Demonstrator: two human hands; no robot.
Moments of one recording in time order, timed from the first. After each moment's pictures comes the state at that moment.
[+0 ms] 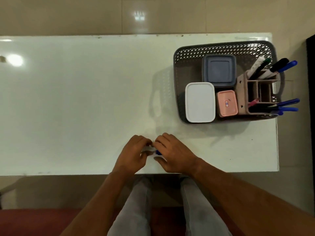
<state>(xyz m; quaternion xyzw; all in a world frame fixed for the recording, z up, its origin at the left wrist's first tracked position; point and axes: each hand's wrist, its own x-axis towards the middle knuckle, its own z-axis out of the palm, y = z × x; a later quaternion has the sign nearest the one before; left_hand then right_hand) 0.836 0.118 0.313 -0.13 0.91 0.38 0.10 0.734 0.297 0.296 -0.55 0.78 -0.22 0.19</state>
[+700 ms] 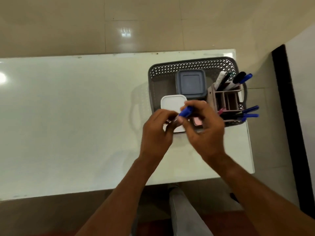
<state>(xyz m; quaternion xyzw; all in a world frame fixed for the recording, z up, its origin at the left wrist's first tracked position) 0.690 0.207 0.395 -0.11 0.84 0.50 -0.16 0.631 0.343 0.431 -0.22 0.82 -0.53 0.01</state>
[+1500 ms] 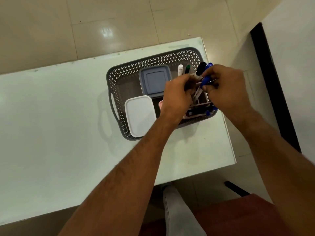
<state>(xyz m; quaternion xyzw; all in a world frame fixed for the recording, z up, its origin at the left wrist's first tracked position) 0.535 0.323 0.397 -0.11 0.82 0.56 -0.03 0.491 0.463 0.432 -0.10 0.95 -0.28 0.07</state>
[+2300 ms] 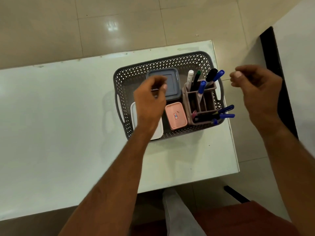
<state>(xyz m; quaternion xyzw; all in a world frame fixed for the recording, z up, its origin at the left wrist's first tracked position) 0.555 0.254 0.393 -0.24 0.79 0.56 -0.12 0.469 0.495 0.422 -0.02 0.87 -0.49 0.01</state>
